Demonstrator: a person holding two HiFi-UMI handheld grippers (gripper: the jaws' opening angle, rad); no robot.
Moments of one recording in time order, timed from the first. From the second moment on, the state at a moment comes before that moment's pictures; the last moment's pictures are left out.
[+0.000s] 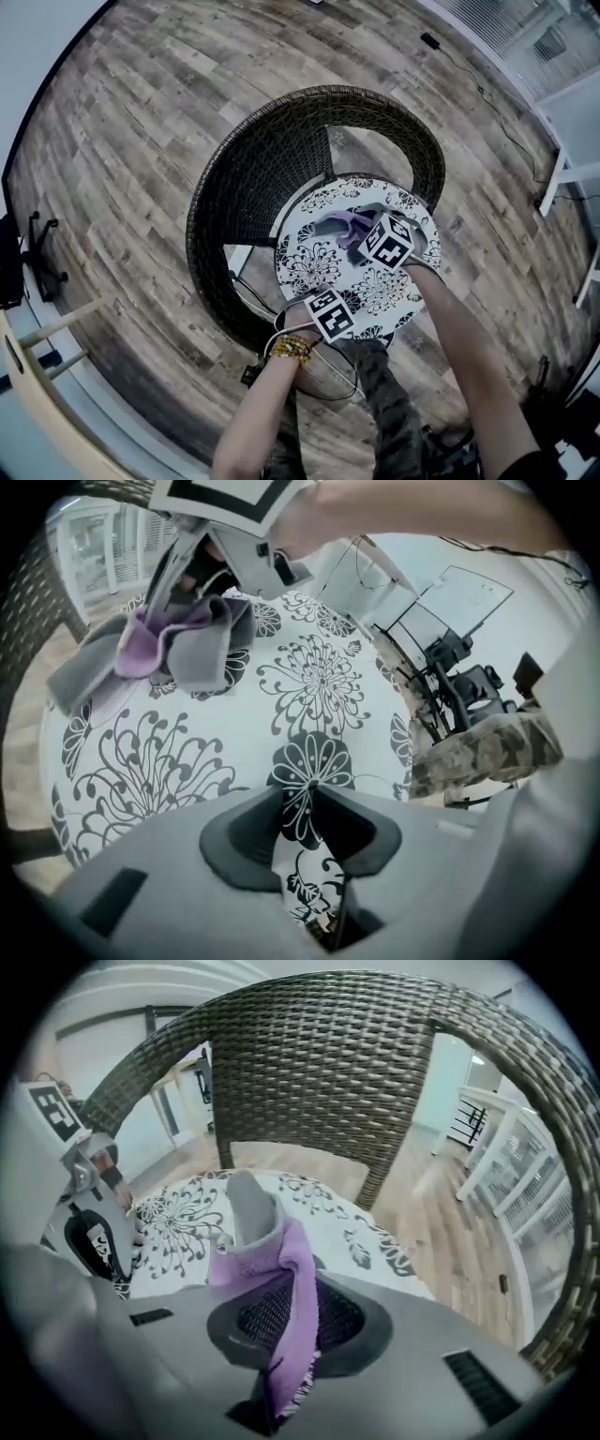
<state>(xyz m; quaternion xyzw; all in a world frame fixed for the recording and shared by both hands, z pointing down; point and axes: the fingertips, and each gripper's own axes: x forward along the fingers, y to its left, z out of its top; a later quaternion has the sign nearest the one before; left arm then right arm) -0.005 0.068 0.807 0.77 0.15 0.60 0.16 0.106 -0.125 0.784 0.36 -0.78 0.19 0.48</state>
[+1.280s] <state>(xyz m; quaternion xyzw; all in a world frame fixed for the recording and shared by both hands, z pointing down) -0.005 0.065 0.810 0.76 0.15 0.61 0.15 0.033 -0.027 0.781 0.31 -0.81 0.23 0.43</state>
